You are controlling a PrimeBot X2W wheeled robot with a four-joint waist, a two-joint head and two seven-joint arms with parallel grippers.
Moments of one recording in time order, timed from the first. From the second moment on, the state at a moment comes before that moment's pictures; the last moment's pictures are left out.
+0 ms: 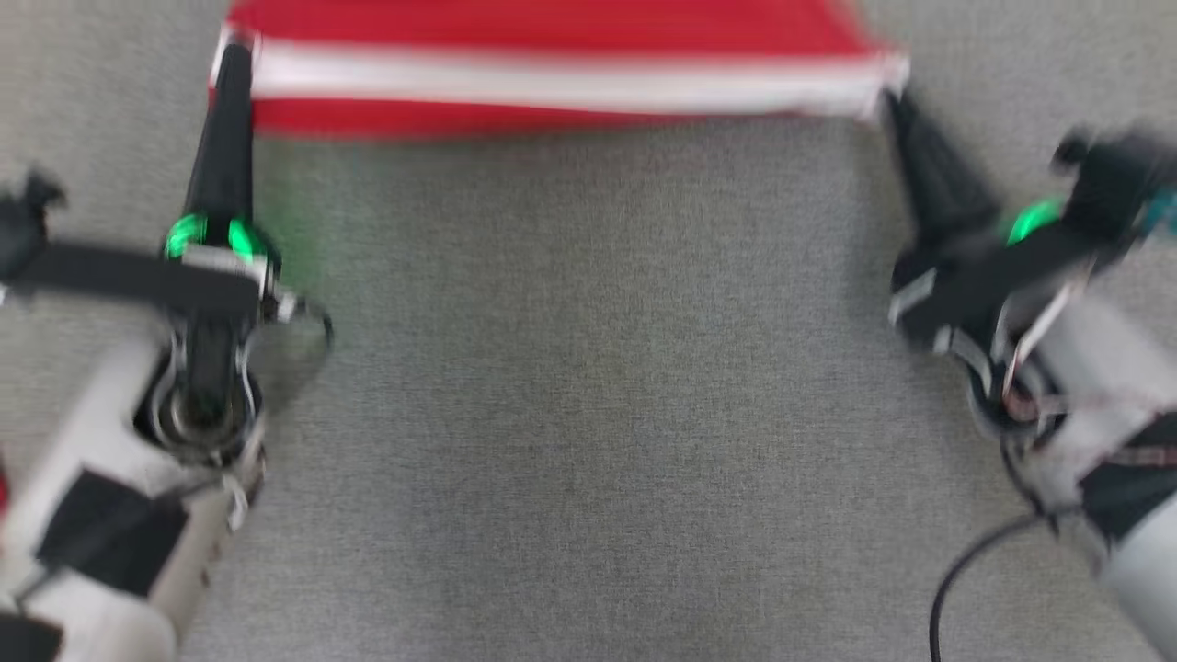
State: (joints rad) left arm -0.94 0.36 -0.52 0.26 -1.48 -0.13 -0.26; right arm -0.91 -0.50 0.75 0.40 0.87 0.13 -0.26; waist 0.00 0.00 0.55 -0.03
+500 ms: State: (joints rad) left arm -0.52 0.23 -0.41 0.25 -1.34 -0.13 -0.26; right arm -0.53 -0.55 0.80 0.24 0.99 0.13 -0.26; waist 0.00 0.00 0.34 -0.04
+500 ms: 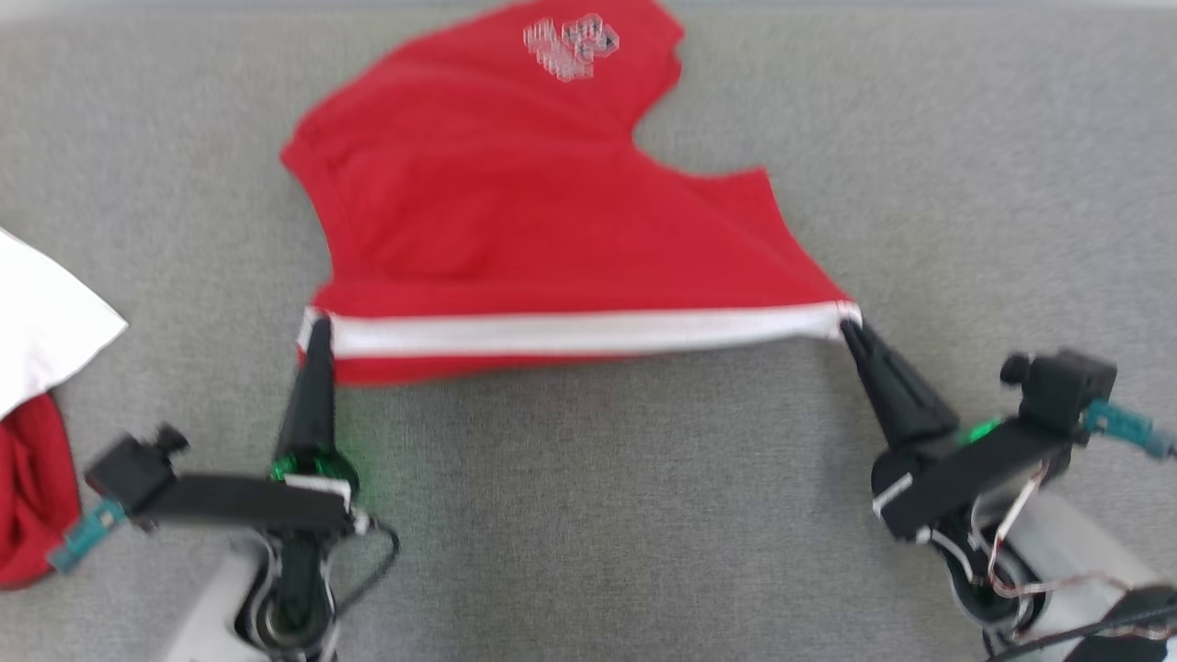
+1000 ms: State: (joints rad) left arm -0.21 0.18 -0.36 0.30 -1.22 -0.13 -0.26; right arm -0.26 -0.50 0.82 0.25 1.05 0.13 -0.26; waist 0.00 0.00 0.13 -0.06
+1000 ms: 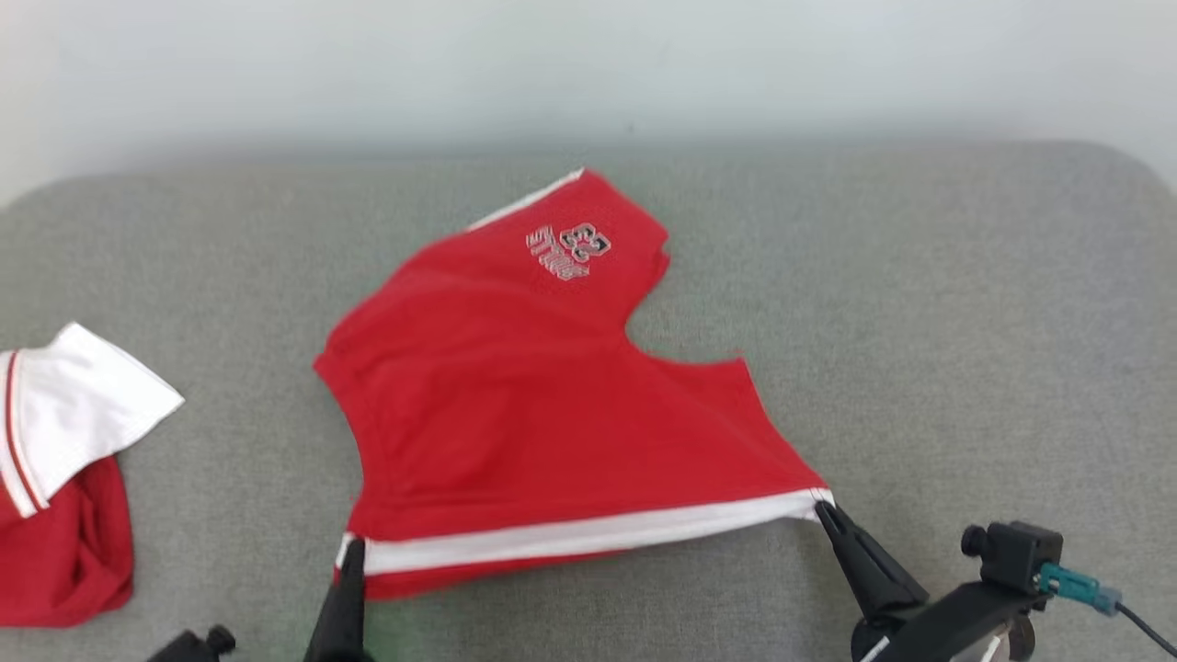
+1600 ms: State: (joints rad) left arm 0.00 0.15 -0.30 0.27 -1.05 -0.13 -0.26; right arm -0.08 -0.53 0.78 0.18 1.04 0.13 -0.26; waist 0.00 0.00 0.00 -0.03
